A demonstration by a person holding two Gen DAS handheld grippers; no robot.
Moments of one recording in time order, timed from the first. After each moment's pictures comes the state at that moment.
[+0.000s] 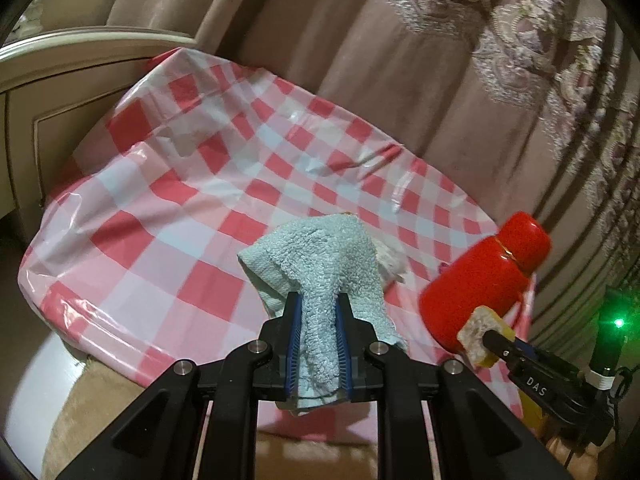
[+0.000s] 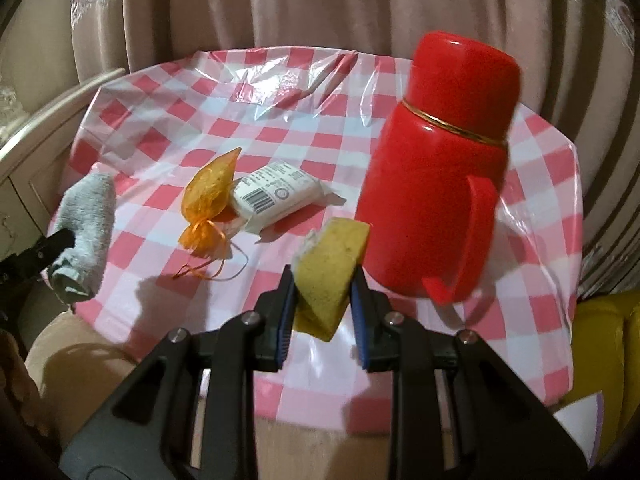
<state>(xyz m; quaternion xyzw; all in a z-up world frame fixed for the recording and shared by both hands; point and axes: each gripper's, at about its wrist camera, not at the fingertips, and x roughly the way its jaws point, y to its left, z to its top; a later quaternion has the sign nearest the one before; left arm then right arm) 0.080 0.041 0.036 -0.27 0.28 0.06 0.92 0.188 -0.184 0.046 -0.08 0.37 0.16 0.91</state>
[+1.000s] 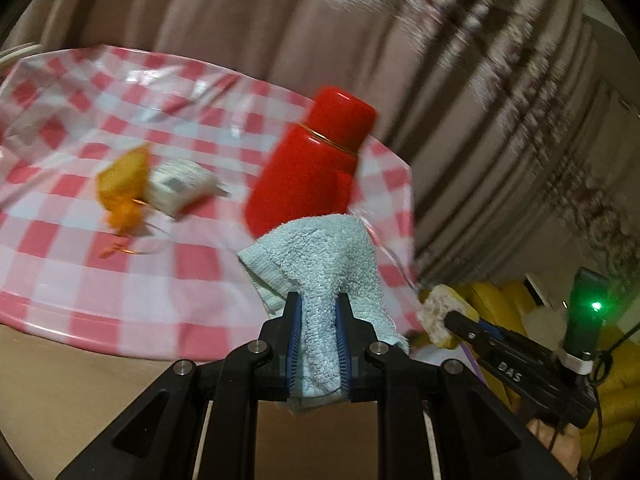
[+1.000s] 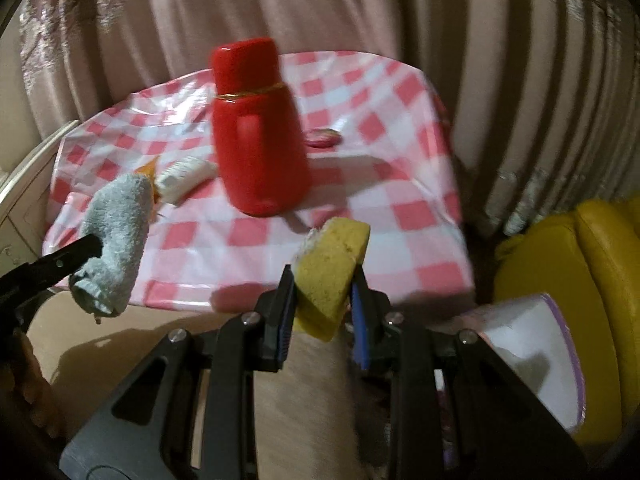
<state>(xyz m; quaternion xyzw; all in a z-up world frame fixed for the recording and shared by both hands) 0.078 -0.138 0.059 -0.21 0.34 -0.14 0.91 0.101 -0.366 0.060 0.00 0.38 0.06 0.92</state>
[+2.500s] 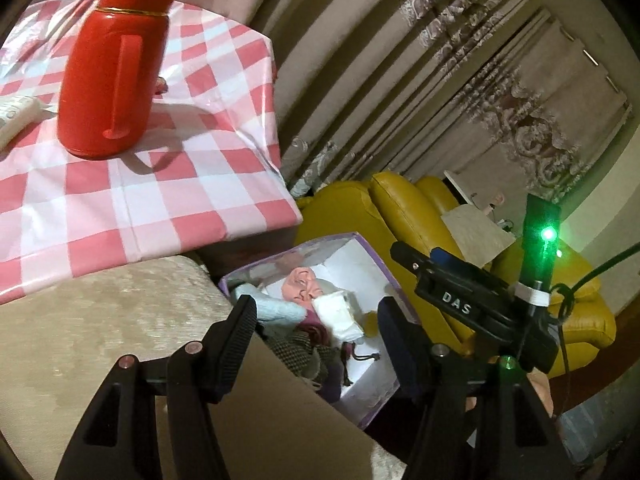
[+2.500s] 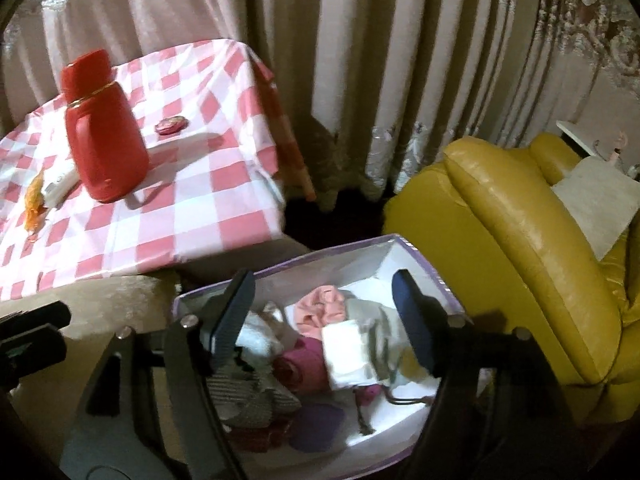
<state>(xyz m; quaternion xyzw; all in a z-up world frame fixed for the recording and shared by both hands) 0.073 -0.279 0.035 -0.17 0.44 -0.33 0.82 0.059 -0.495 0.051 0.01 0.40 -0.11 0.91</state>
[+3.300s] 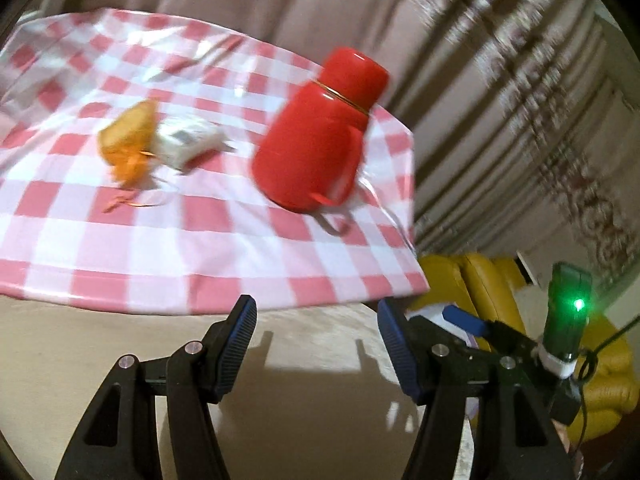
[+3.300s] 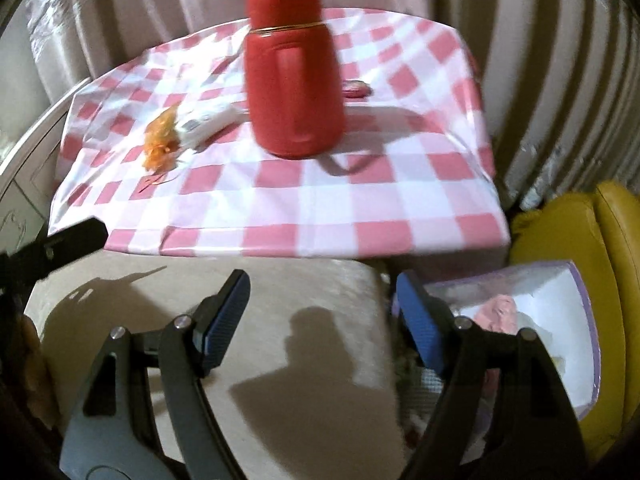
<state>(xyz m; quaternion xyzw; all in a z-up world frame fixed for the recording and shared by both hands) 0.067 -0.098 0.038 -0.23 0.39 -0.15 0.88 0.090 -0.320 0.029 -0.02 0.43 0.10 0.89</state>
